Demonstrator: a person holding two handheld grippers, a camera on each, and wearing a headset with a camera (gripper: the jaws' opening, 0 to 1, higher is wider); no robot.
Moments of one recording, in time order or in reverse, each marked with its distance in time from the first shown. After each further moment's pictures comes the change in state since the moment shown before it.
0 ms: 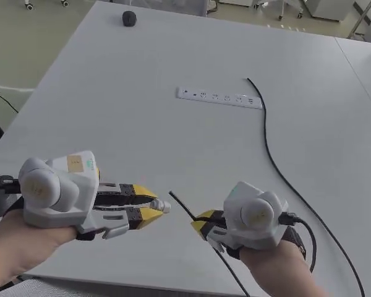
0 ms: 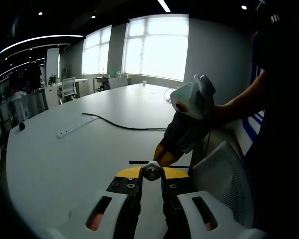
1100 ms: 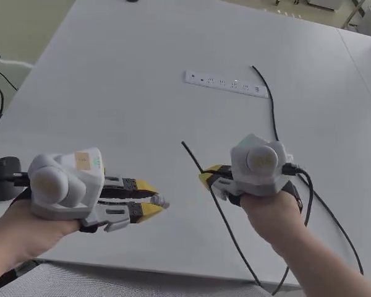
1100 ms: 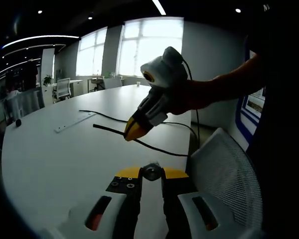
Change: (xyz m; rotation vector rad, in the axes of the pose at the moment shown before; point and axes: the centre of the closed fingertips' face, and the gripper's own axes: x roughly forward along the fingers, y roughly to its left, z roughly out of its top) left arm -0.024 0.019 -0.041 0.004 -0.029 -0.067; right arm 0.034 -0.040 0.065 0.042 0.024 -0.130
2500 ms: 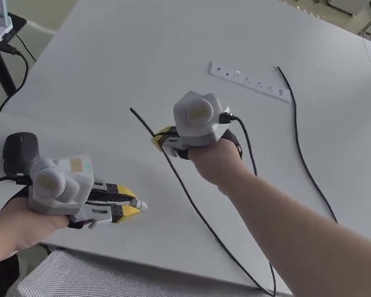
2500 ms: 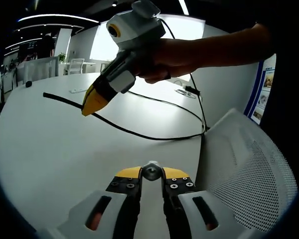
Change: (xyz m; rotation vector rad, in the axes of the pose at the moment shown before) left arm -0.021 0.053 -0.113 -0.186 0.034 0.045; right arm 0.151 0.064 0.071 -0.231 0.087 0.201
